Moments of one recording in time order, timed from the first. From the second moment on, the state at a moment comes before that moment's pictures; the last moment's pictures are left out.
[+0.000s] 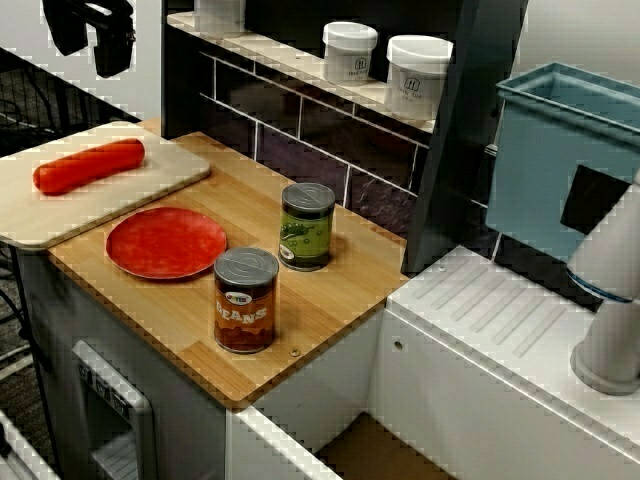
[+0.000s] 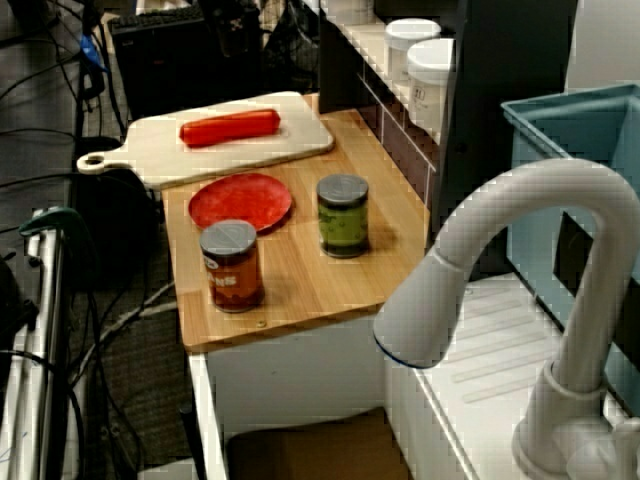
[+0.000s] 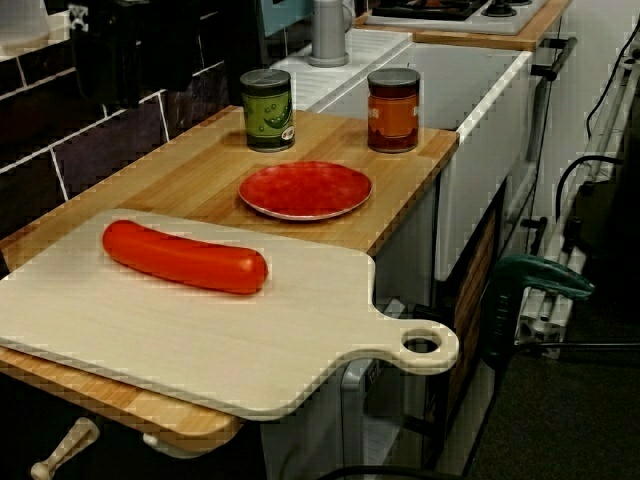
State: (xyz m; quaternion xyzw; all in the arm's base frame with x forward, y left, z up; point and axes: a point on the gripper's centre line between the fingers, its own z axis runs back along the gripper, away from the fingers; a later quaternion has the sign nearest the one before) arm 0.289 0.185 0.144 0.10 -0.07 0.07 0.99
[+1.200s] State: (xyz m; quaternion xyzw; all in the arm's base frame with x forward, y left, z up) arm 0.287 0.197 0.115 0.11 -0.08 0.08 0.99
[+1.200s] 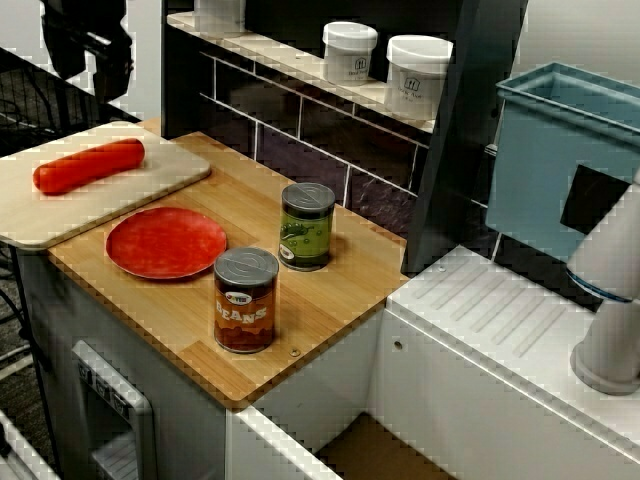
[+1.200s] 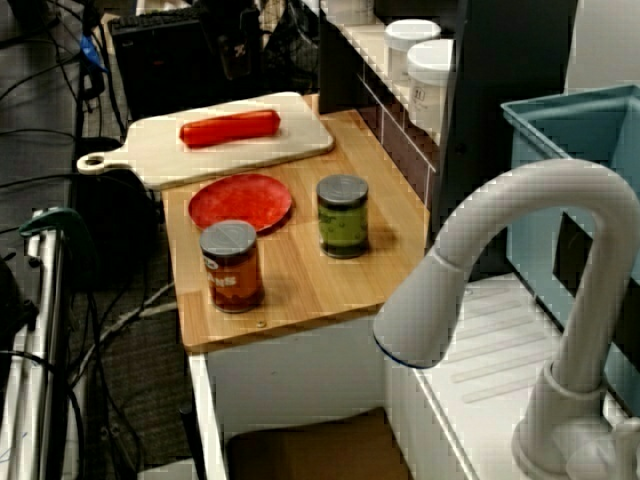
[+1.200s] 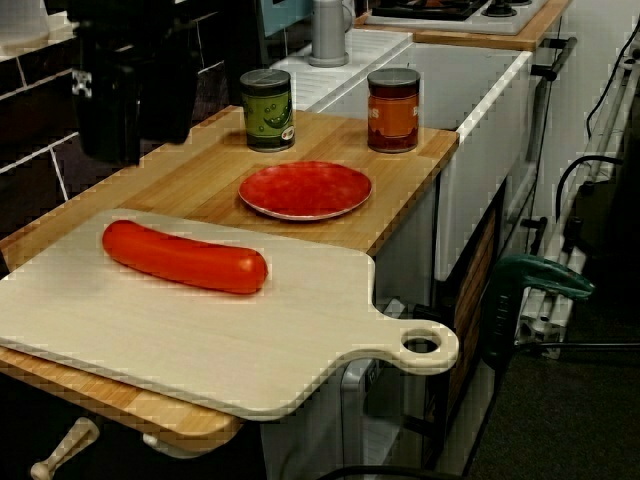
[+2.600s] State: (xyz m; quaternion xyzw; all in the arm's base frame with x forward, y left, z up) arm 0.271 0.202 0.072 0.07 -0.07 0.09 0.99
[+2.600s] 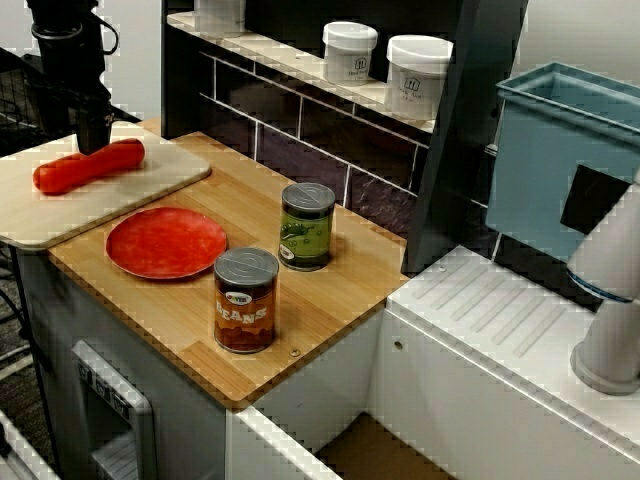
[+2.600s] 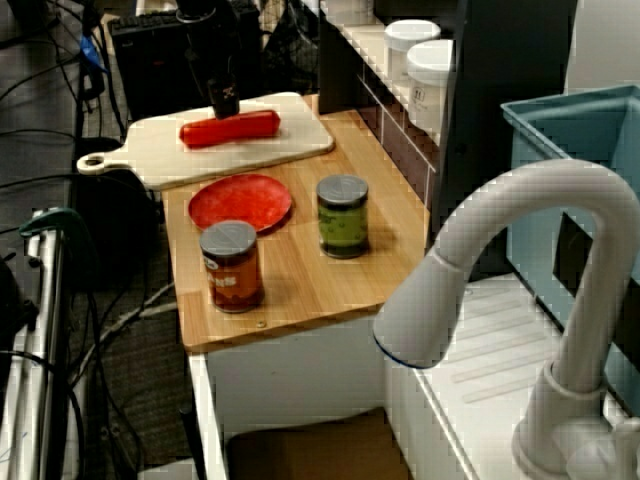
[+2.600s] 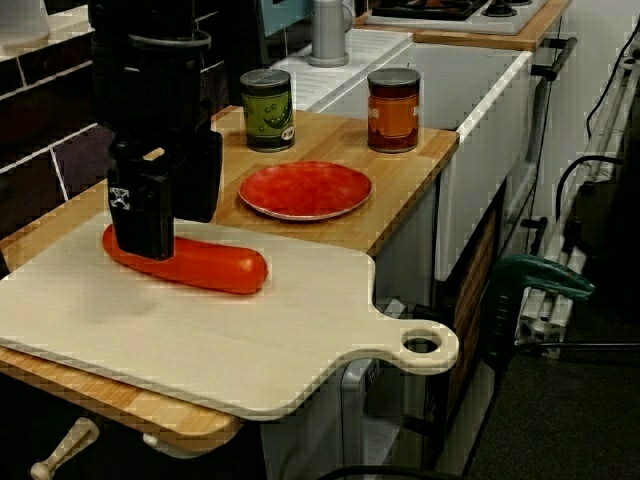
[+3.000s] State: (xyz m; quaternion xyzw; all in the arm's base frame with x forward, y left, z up) arm 0.271 0.195 0.067 0.06 -0.07 0.09 0.99
